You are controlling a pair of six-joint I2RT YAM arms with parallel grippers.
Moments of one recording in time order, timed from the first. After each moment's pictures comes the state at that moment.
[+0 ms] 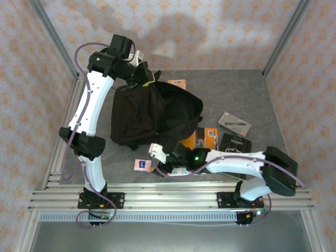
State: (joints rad) left arm -0.27 1.93 2.38 -1.36 0.49 -0.66; right arm 1.18 1.45 0.83 -0.12 -0.02 -0.11
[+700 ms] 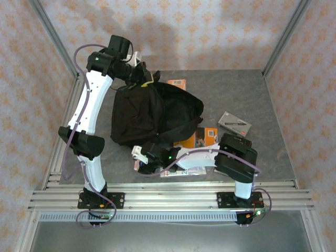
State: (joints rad) left arm -0.24 1.93 2.35 -1.35 0.52 -0.66; right arm 1.20 1.85 1.05 -0.03 0.00 -0.10
